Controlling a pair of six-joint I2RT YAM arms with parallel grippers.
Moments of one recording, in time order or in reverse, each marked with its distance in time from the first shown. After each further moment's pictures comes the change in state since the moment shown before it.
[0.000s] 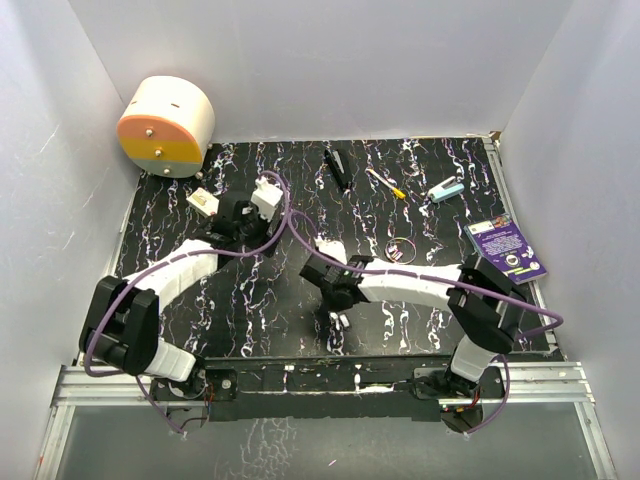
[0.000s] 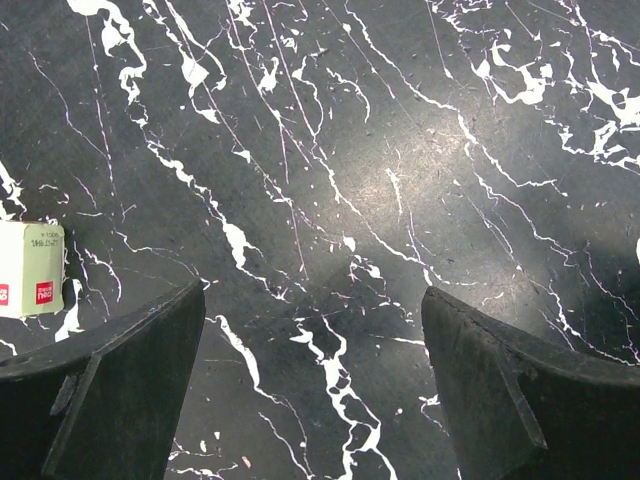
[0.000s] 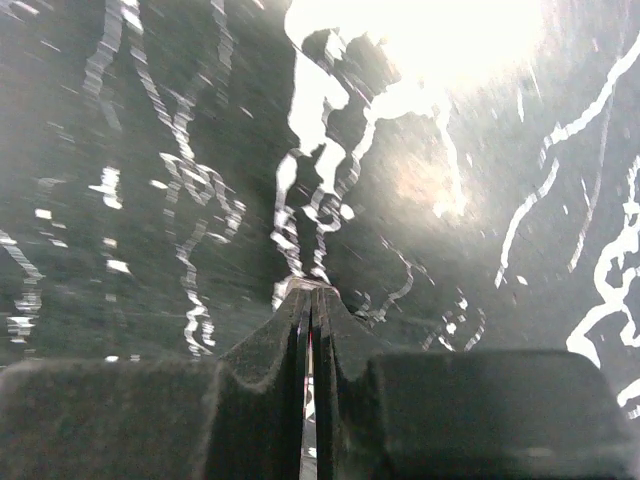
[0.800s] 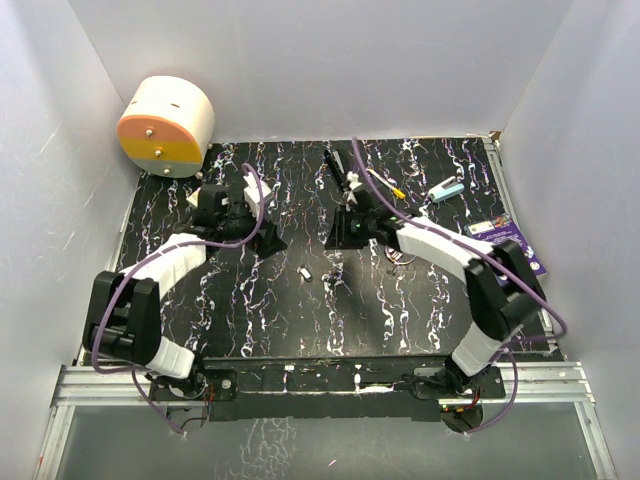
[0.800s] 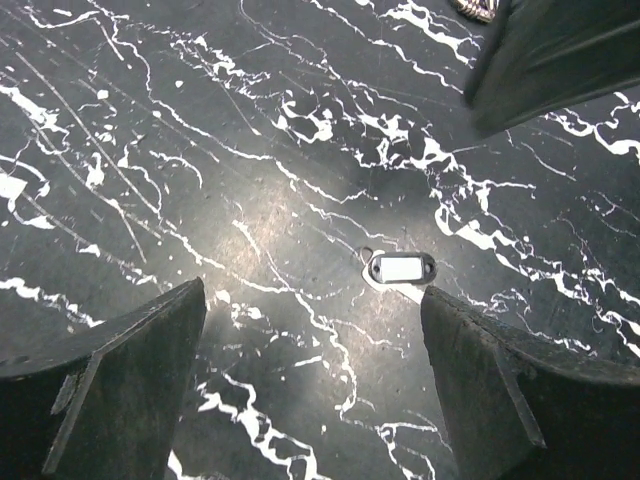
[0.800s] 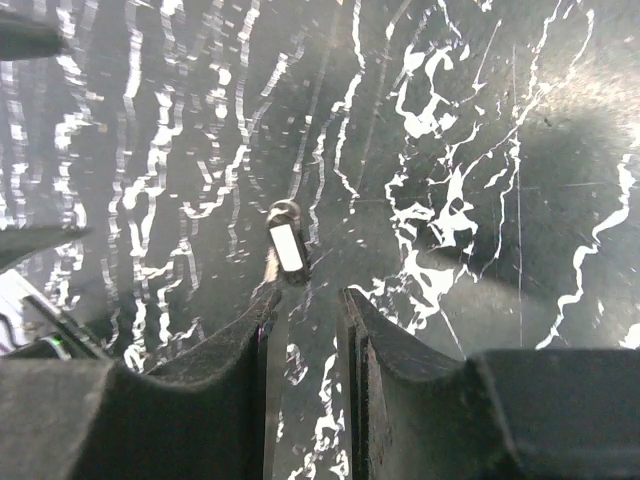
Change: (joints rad) left arm 0.177 0.021 0.016 -0.006 0.649 0.073; right arm -0.468 0.032 0.079 0.396 -0.566 -0.238
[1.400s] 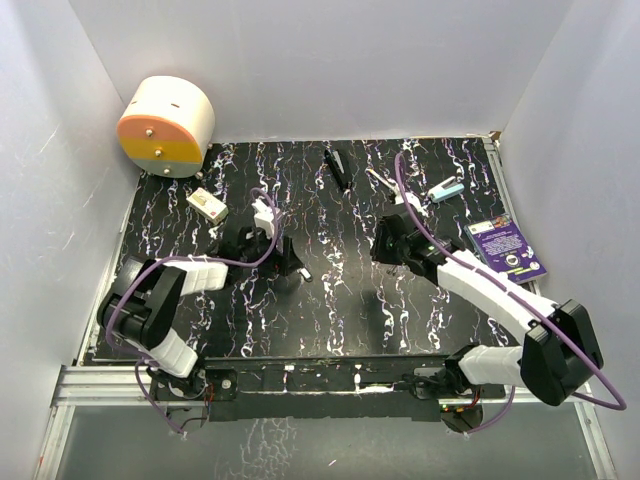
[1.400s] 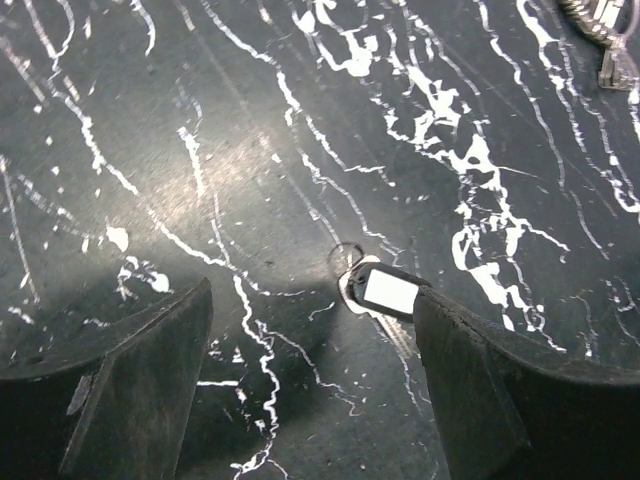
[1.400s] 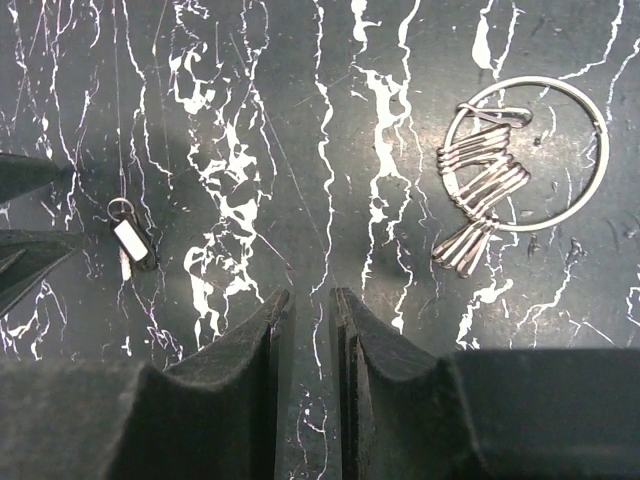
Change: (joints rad) left arm -0.171 0.139 -0.232 0.414 -0.262 -0.473; right arm -0.011 -0.447 -0.253 -0.161 0.435 0.042
